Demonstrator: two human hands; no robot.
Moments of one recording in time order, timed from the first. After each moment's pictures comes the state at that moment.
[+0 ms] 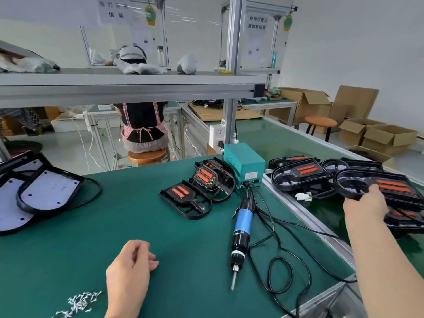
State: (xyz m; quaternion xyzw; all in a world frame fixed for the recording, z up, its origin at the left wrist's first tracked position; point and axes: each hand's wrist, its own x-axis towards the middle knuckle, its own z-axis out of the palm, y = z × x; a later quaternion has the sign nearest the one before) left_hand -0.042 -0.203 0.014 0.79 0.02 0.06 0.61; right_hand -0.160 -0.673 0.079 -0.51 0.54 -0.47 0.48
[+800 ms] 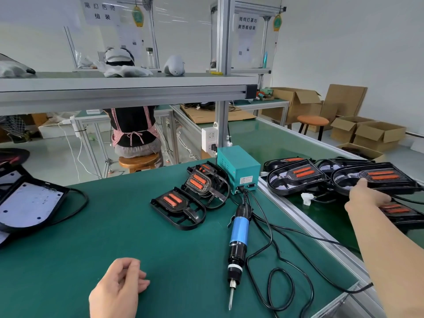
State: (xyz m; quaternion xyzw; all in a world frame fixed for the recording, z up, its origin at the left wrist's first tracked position) left_hand -0.032 -0.206 0.003 0.78 0.00 0.10 0.62; right_hand -0.142 -0.722 0.085 -0.81 0.58 0.07 -0.03
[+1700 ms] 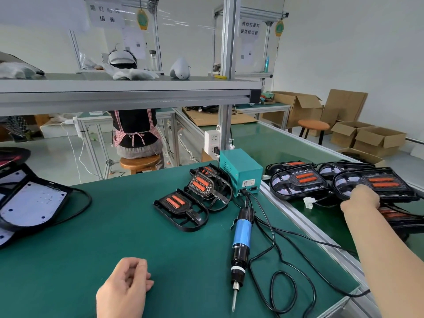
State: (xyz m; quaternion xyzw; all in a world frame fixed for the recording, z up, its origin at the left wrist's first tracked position) left_hand -0.034 -0.211 0.011 0.78 0.02 0.08 0.61; right_hand -0.137 -0.710 0.098 -0.67 0.64 -0.25 0.29
